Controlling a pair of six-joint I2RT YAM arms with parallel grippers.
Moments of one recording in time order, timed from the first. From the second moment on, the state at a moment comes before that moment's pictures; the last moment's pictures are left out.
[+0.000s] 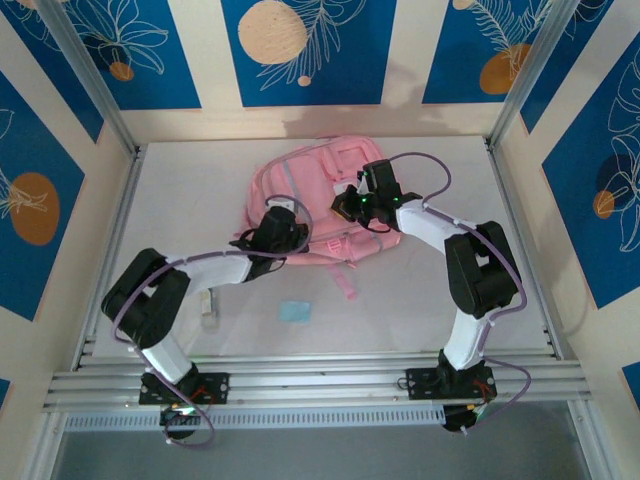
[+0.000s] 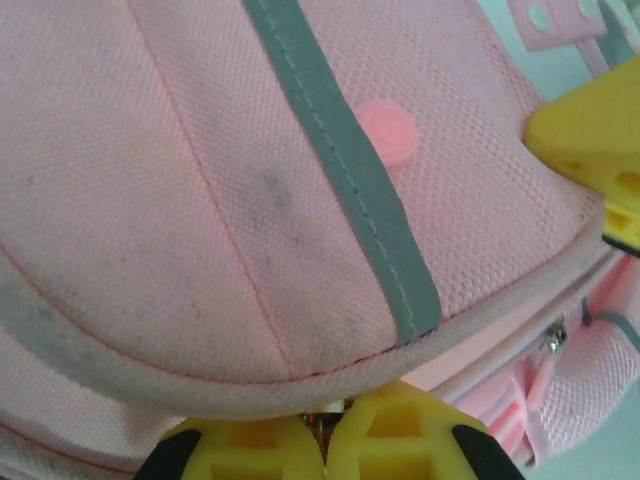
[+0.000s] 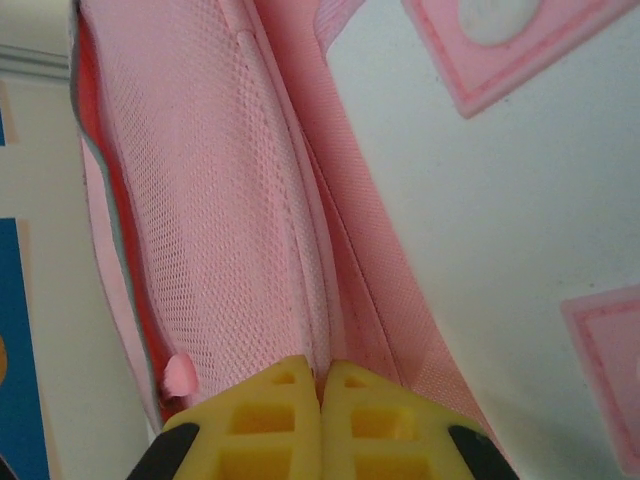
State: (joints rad) left arm -0.65 1.66 0.89 0.14 -0.05 -0.60; right arm 0.39 1.81 1.21 -0.16 -0.44 0.89
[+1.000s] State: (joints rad) left arm -0.55 1.64 1.12 -0.37 0.18 -0.11; right arm 0.29 1.87 1.41 -0.46 -0.48 0.59
